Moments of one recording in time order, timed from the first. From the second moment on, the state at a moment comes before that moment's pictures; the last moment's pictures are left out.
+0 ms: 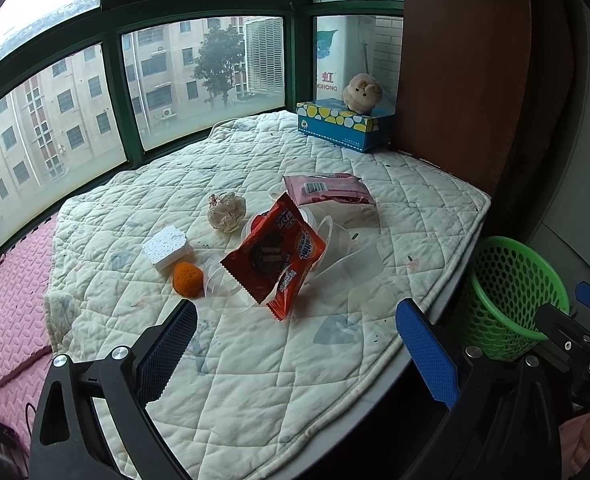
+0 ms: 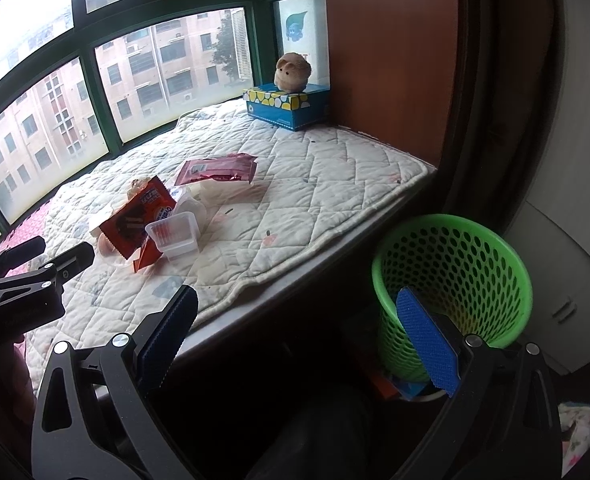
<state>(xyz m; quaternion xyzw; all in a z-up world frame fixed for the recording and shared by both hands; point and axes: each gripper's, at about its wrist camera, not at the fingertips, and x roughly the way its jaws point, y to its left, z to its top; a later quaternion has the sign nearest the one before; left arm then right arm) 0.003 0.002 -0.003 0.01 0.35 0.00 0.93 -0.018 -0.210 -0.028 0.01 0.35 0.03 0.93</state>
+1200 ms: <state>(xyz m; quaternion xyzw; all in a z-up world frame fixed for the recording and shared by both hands) 0.005 0.008 0.005 0.01 0.34 0.01 0.94 -0.016 -0.206 -0.025 0.02 0.34 0.05 0.94</state>
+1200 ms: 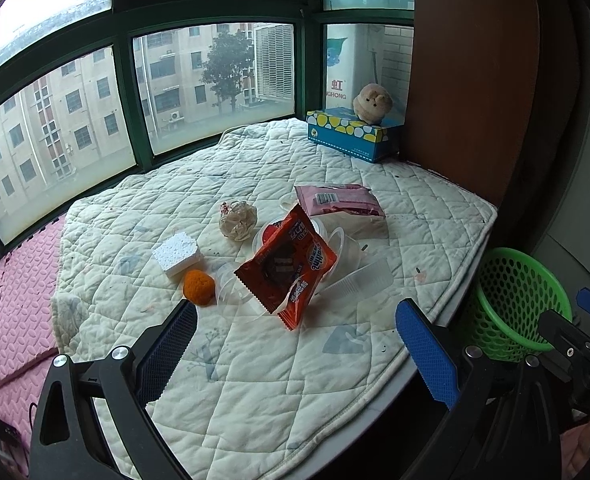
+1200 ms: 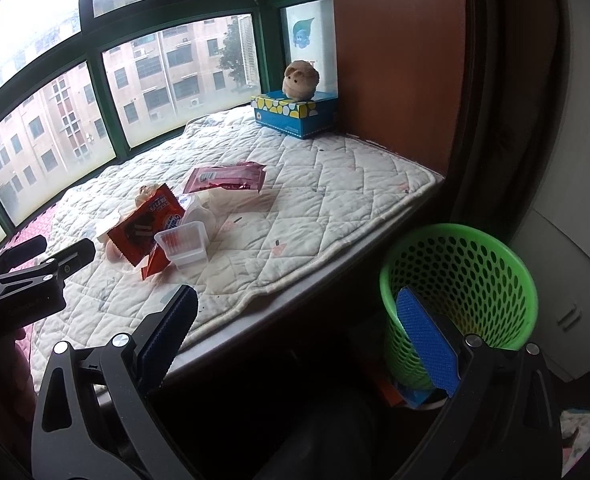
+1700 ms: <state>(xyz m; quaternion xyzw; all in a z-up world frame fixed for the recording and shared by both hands) 0.013 0.012 0.005 0.00 0.35 0.01 0.94 -0.009 -0.204 -0.023 0.01 0.34 0.05 0.94</state>
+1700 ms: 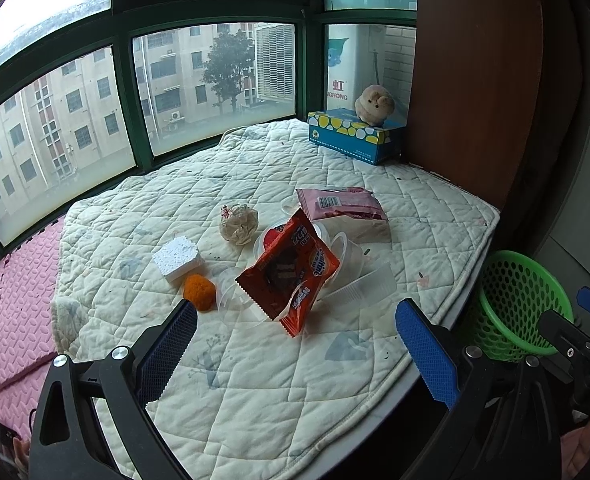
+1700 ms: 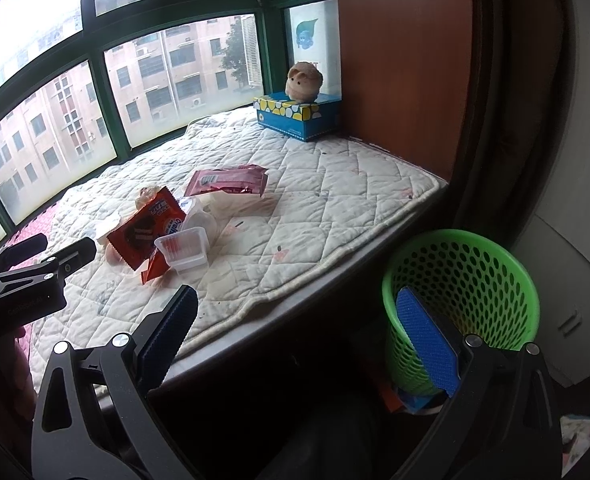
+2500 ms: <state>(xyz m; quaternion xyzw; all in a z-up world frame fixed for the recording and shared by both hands) 0.065 0.057 -0.012 -0.01 0.37 0.01 0.93 0.032 -0.181 -0.032 0.00 0.36 0.08 0.93</state>
